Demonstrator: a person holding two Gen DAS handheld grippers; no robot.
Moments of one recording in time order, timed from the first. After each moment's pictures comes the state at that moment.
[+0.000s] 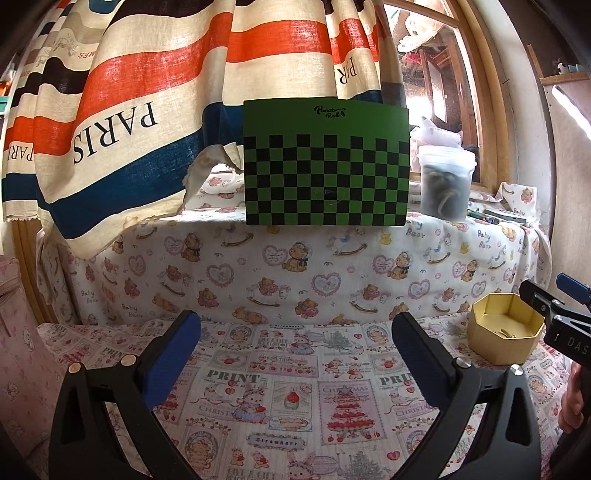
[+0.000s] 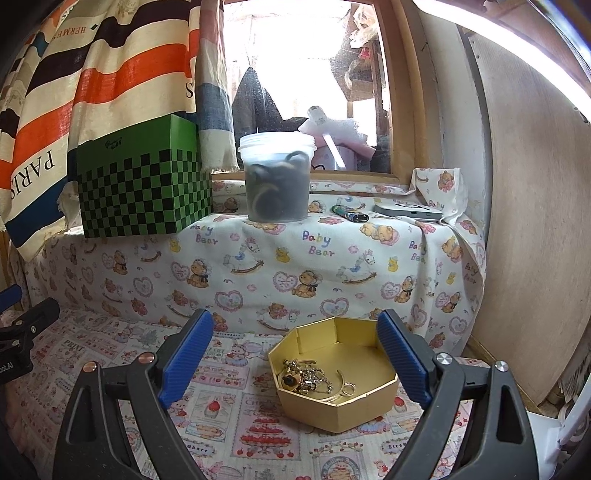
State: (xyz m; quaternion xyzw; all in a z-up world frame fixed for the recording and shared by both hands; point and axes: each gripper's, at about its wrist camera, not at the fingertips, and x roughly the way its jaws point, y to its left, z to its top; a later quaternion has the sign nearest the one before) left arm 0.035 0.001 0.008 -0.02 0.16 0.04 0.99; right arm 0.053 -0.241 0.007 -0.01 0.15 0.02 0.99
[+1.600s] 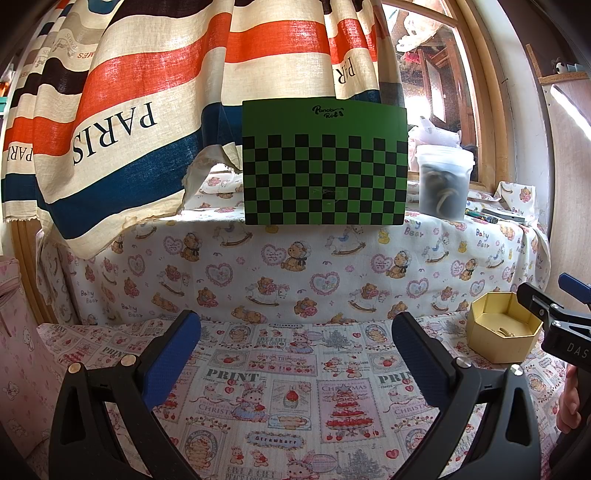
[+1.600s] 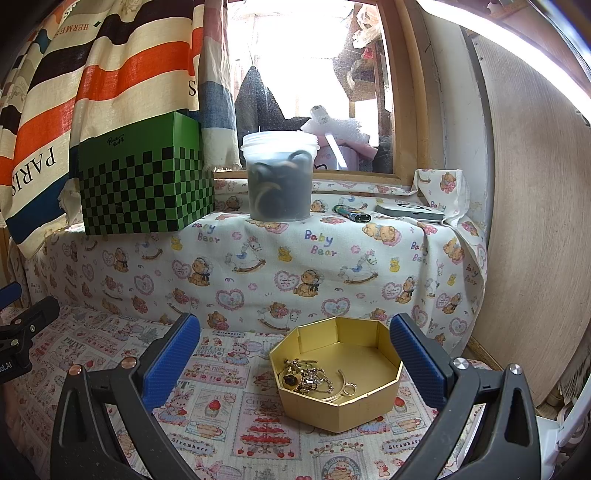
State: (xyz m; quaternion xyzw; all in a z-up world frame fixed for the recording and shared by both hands) left arm 0.033 0.000 0.008 -0.02 0.16 0.03 0.99; right arm 0.053 -0.239 0.006 -0.01 0.15 0.01 0.99
